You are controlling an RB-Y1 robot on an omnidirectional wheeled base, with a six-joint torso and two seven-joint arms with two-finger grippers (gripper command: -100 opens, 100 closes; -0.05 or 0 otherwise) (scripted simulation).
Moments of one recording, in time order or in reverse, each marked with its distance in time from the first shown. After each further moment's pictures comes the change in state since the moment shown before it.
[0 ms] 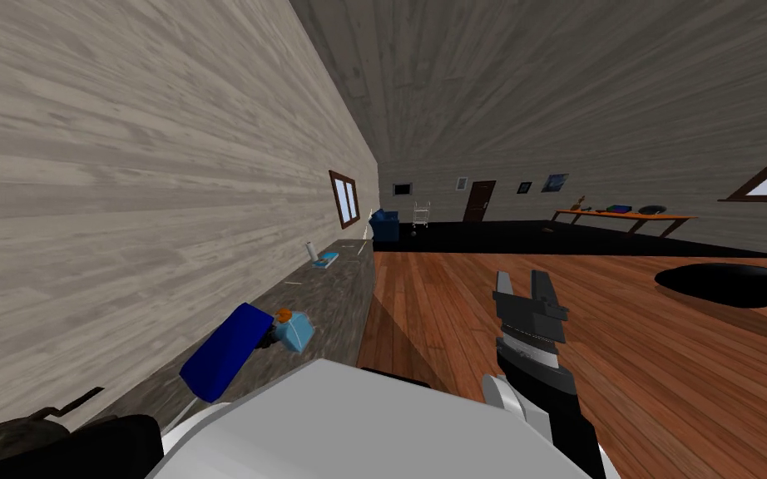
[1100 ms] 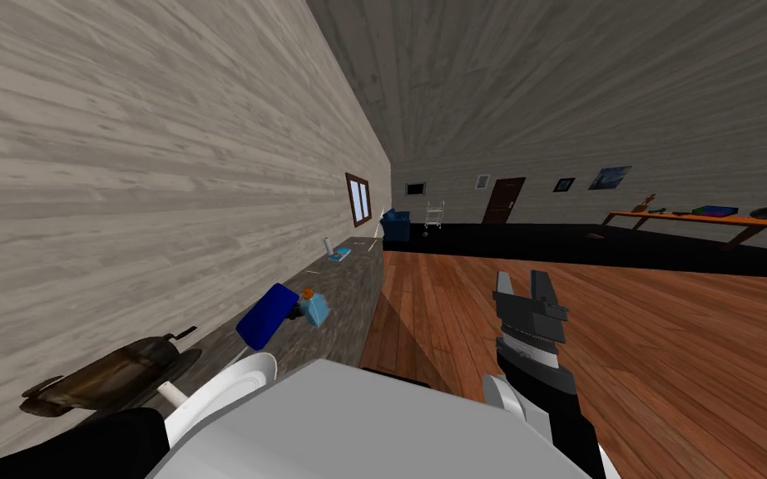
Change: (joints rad) left arm -0.079 0.185 -0.110 -0.265 0.083 0.348 0.022; right arm 0.000 0.000 0.000 0.000 0.000 0.000 0.000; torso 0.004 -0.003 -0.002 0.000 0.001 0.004
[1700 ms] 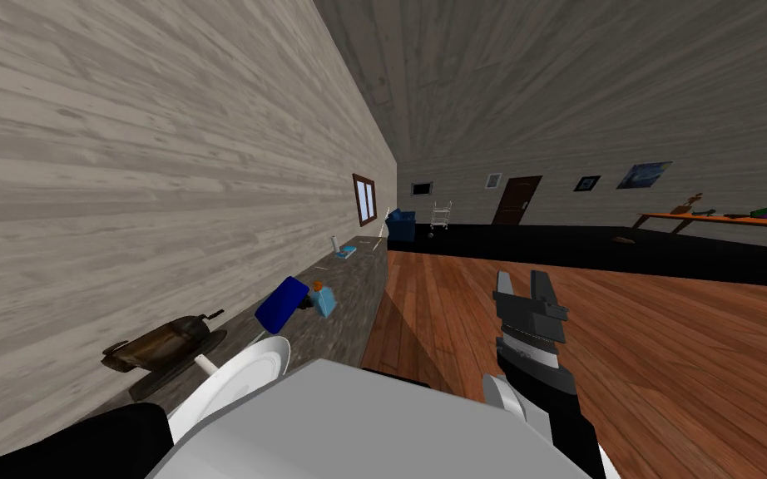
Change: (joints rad) left arm -0.059 0.123 -0.056 -0.052 0.044 0.109 0.010; right arm 0.000 0.000 0.000 0.000 0.000 0.000 0.000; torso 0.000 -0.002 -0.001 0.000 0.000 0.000
